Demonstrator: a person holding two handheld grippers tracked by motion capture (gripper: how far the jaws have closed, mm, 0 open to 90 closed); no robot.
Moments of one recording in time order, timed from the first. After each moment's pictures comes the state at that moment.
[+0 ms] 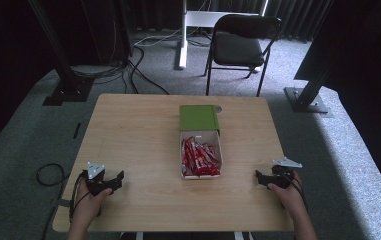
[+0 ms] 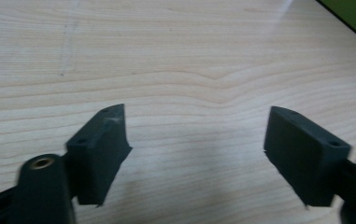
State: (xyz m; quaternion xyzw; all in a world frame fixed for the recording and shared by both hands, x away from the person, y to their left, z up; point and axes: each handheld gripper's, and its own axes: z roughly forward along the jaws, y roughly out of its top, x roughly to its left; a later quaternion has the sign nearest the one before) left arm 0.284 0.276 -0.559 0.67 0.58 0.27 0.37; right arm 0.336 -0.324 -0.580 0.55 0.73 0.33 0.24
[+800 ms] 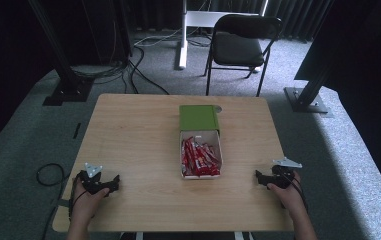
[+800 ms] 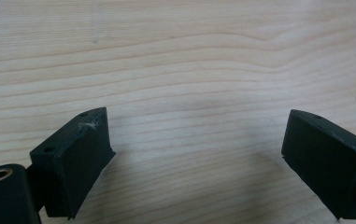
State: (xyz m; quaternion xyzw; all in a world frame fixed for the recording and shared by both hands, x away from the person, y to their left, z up) left arm 0.289 0.289 -0.569 0.70 0.58 0.27 0.30; right arm 0.336 -0.323 -0.580 0.56 0.73 0.33 0.24
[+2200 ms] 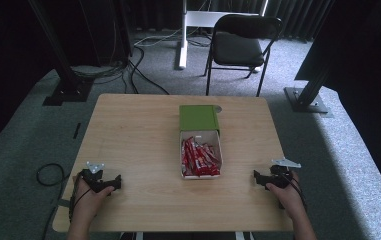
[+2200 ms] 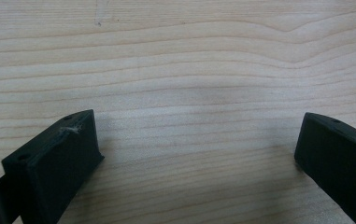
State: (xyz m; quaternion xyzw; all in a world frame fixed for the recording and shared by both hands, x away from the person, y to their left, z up) left arm 0.297 0.285 -0.571 0.69 0.62 0.26 0.28; right arm 0.333 -0.316 -0.575 0.56 0.72 0.33 0.23
